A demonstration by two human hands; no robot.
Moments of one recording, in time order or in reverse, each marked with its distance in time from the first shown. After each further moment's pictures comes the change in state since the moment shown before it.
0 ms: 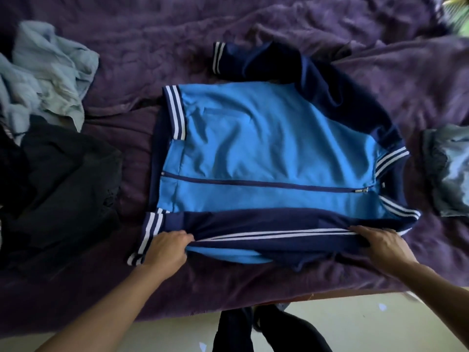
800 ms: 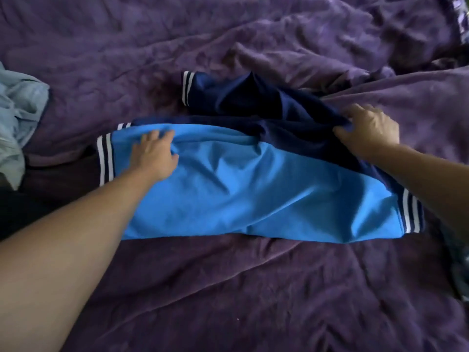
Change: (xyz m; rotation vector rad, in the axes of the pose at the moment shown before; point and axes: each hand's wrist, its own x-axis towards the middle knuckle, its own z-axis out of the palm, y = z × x) left_hand 0.289 0.002 -0.211 -0.034 0.301 -0.269; right_hand 0.312 -0.031 -0.213 0.106 0.462 -0.027
